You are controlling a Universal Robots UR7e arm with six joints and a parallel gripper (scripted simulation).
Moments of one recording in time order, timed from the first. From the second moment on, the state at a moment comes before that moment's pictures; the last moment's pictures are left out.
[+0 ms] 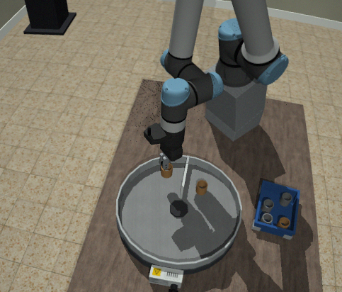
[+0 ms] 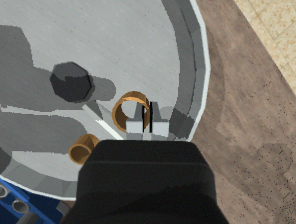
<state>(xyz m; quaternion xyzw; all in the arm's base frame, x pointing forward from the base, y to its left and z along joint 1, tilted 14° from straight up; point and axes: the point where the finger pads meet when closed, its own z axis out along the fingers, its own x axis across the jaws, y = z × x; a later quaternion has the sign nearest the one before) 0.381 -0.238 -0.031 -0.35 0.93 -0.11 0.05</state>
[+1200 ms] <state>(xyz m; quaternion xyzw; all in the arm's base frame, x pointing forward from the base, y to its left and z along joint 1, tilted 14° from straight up) 0.386 -0.243 -0.057 -0.35 0.93 -0.11 0.05</state>
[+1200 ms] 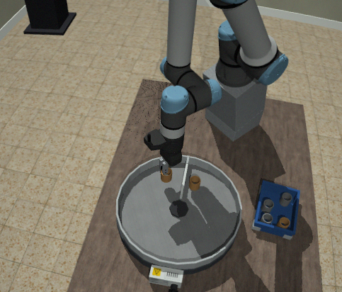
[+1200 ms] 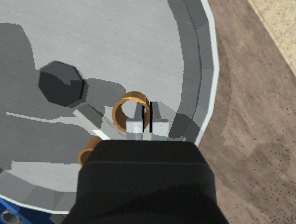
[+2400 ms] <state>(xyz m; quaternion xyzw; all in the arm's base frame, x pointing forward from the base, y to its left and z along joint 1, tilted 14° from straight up) 0.389 -0.246 -0.074 -0.35 0.93 -0.11 0.05</state>
